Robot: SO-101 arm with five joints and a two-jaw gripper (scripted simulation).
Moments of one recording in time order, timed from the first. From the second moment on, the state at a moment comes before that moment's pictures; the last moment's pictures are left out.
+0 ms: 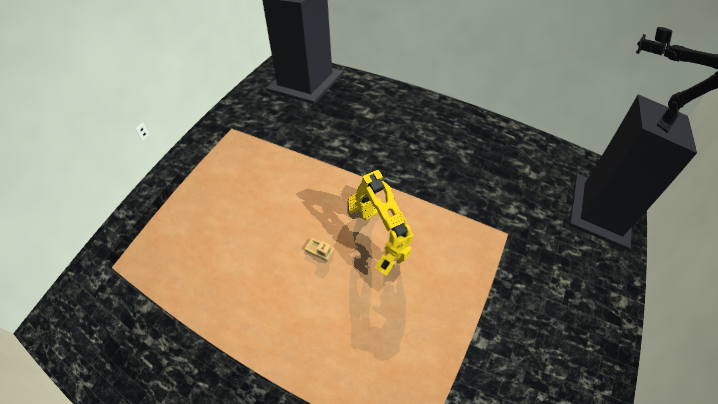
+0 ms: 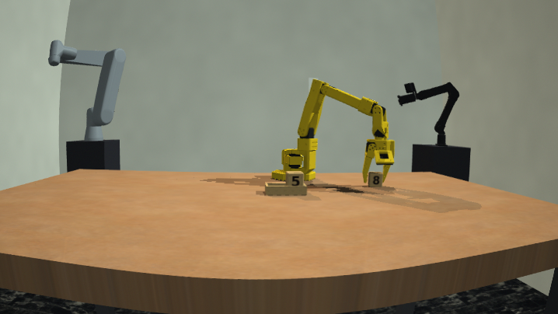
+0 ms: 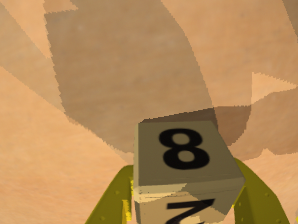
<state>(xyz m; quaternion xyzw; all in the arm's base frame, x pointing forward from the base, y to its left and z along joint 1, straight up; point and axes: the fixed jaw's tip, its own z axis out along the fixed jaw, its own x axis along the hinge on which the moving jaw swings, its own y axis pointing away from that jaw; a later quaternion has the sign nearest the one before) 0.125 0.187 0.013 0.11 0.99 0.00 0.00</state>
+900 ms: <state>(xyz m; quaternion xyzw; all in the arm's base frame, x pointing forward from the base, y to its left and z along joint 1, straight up) 0.125 0.187 0.013 0.11 0.99 0.00 0.00</state>
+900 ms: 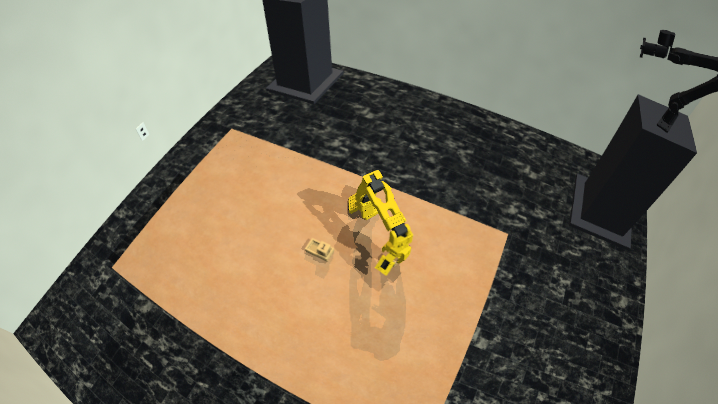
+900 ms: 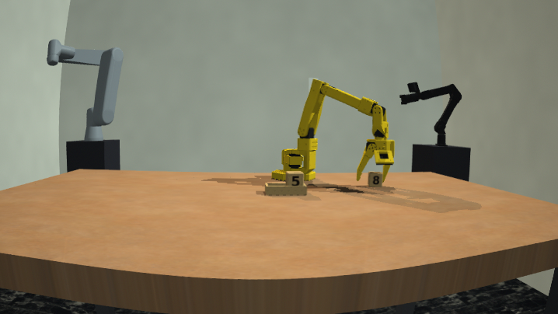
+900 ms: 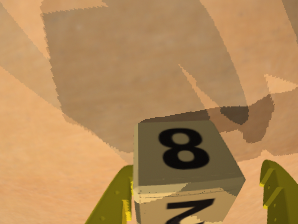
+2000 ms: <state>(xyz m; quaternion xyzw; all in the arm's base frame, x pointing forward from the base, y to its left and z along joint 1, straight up) 0.122 0.183 0.061 0.11 0.99 -0.02 -0.01</state>
